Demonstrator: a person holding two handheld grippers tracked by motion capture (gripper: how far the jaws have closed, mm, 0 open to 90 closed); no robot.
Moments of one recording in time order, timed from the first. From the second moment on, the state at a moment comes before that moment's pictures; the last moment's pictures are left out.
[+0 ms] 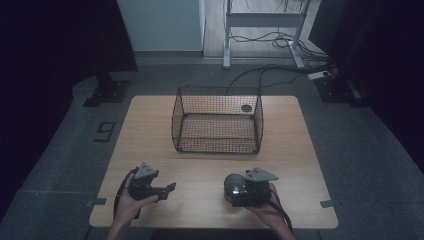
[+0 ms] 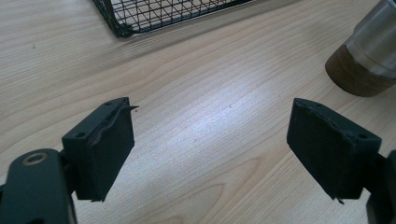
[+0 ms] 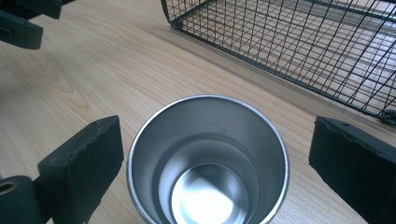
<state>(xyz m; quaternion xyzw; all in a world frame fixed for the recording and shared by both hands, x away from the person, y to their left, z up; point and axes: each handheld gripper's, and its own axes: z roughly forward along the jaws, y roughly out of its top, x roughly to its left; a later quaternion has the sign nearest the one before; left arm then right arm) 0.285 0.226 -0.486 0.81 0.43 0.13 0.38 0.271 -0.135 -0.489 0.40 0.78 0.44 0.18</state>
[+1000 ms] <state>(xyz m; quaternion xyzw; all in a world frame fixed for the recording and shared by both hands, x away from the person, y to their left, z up) 0.284 0.228 -0.483 0.80 0.43 0.14 0.39 0.280 -0.119 -0.523 0.37 0.82 0.41 0.18</state>
